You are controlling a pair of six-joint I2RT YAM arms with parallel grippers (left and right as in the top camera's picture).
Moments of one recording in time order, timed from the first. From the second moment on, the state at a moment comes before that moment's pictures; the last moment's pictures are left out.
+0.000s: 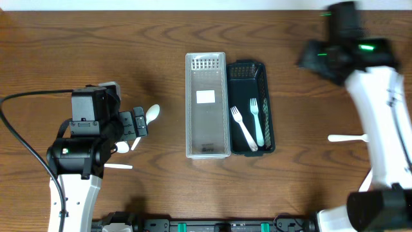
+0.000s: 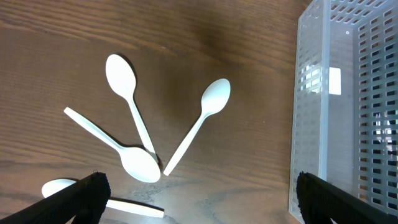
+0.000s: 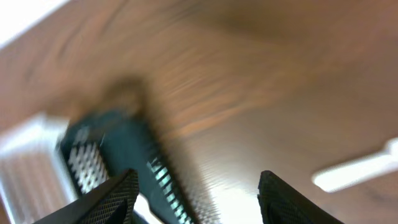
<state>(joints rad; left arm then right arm) -0.01 1.04 1.04 -0.97 0.02 -0.17 0.01 1.63 1.72 -1.16 0.08 0.62</state>
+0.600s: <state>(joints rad) -0.01 1.04 1.04 -0.98 0.02 -0.17 -0.47 1.71 1.29 -1.09 0.13 1.17</state>
